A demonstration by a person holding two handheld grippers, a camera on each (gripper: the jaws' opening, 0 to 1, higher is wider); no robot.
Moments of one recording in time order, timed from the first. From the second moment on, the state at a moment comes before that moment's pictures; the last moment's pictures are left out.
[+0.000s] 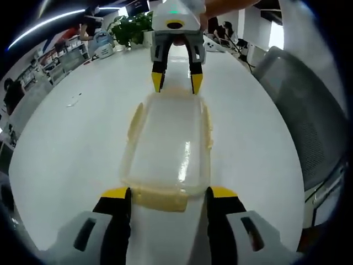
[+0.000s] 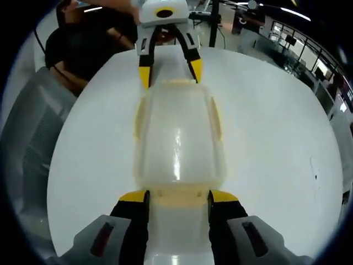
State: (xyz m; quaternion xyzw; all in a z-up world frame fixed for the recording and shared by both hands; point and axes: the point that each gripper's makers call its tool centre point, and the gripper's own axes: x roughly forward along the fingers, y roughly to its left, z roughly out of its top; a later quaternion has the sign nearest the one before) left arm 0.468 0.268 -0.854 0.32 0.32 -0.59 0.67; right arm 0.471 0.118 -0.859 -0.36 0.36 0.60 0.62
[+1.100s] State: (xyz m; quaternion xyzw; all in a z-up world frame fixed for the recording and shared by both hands) left arm 0.459 0.277 -0.853 0.33 0.32 -0.60 0.66; right arm 0.468 0.120 -0.859 -0.38 0.35 0.62 0.59
